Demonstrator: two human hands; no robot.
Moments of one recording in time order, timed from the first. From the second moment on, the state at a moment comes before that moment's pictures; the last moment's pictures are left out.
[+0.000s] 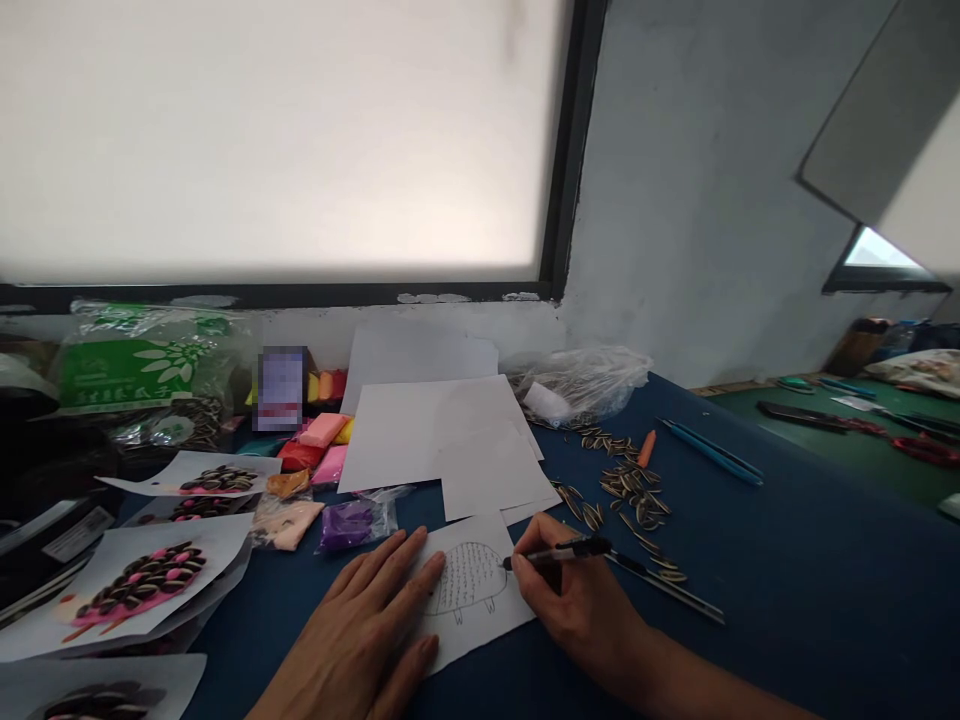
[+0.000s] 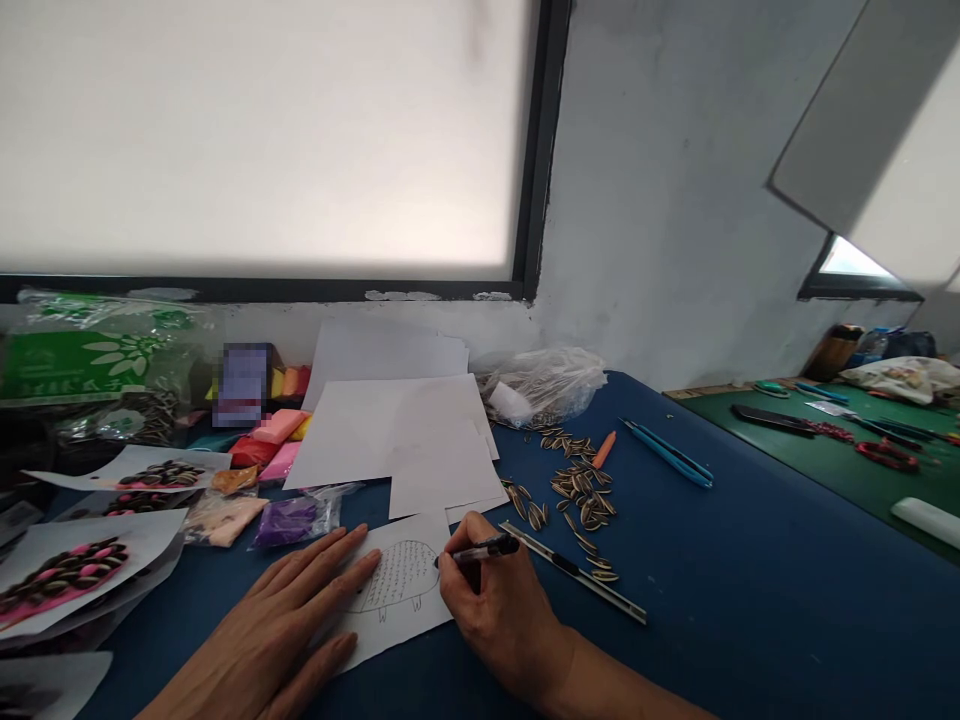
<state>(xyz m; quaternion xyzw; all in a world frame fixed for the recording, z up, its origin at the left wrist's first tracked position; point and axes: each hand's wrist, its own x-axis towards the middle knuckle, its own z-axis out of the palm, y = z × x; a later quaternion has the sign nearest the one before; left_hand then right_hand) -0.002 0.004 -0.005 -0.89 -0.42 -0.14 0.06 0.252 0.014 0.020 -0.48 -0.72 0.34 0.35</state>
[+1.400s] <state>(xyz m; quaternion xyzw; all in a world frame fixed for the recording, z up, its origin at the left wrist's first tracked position) 0.002 0.000 -0.008 -0.88 -0.44 -0.16 0.08 0.252 0.014 0.019 -0.48 -0.73 0.32 0.36</state>
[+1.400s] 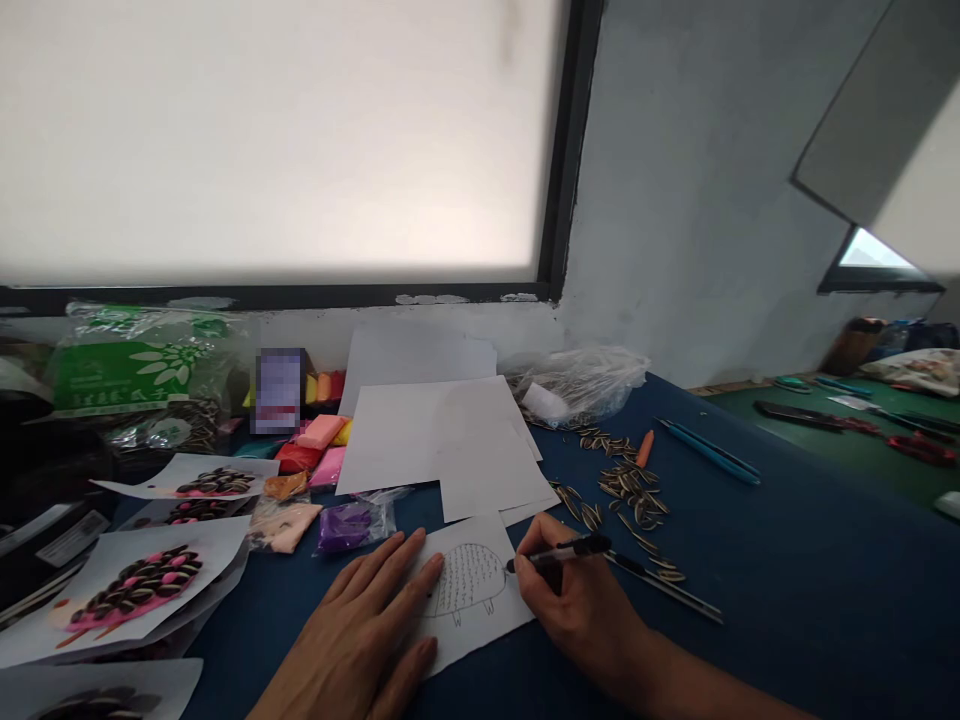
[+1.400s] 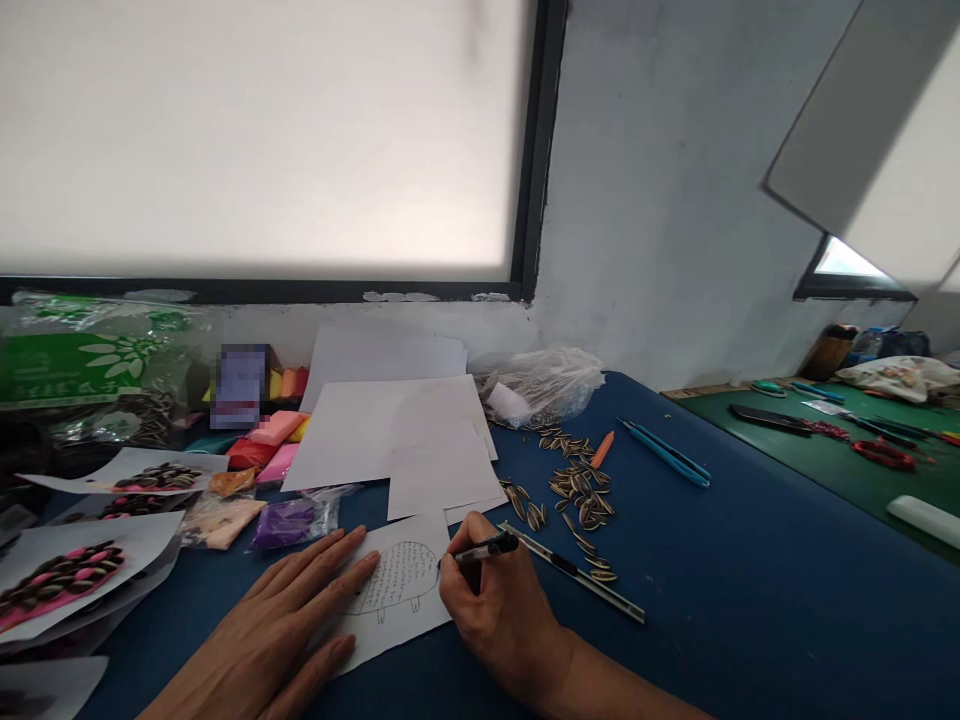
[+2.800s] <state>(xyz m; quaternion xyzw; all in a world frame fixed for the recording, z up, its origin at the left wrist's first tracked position) 0.003 -0.001 -0.013 -0.87 -0.45 -0.18 0.08 0.252 0.013 0.018 -0.48 -0.74 0.33 0.34</state>
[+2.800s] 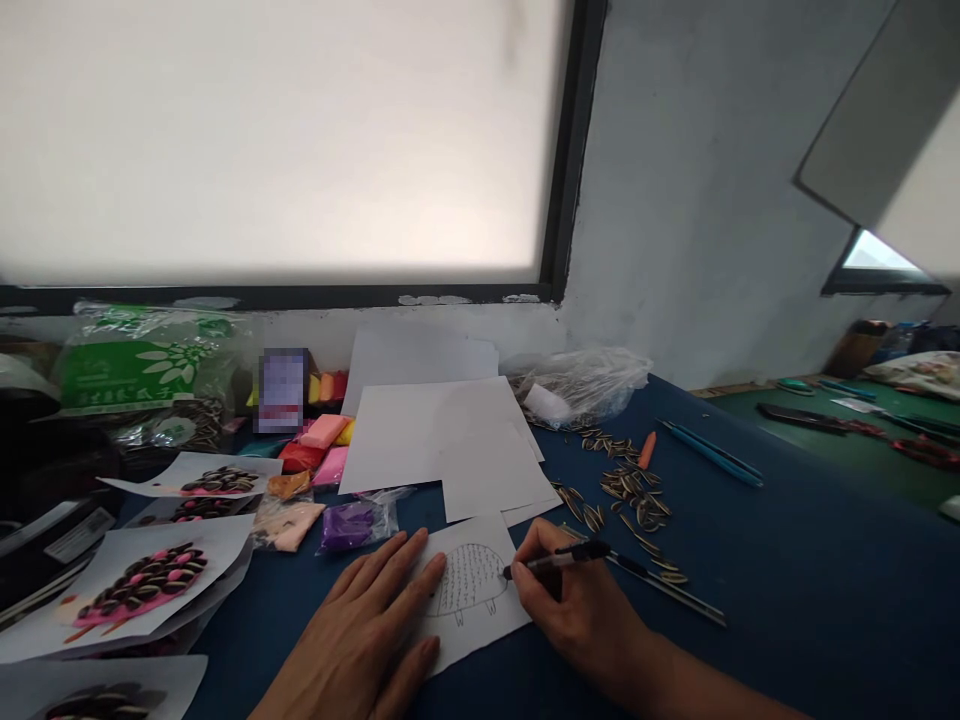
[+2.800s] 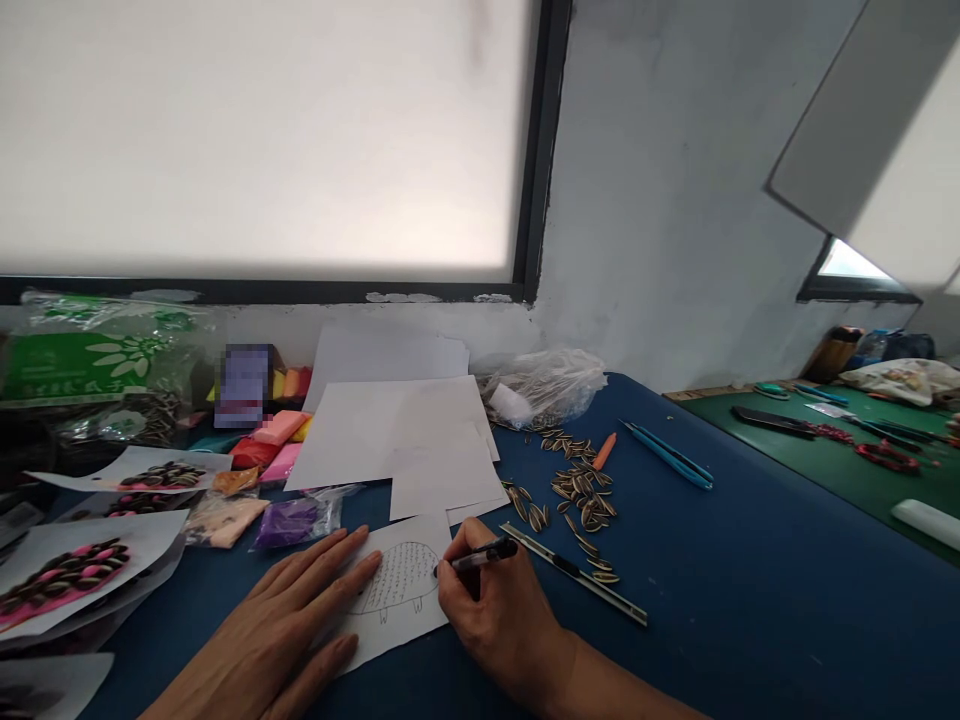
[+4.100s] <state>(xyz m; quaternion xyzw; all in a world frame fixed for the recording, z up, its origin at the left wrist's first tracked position) 0.003 0.000 -0.013 -0.87 -0.45 -0.18 0.08 0.252 0.015 0.018 -0.50 -0.72 0.32 0.35</state>
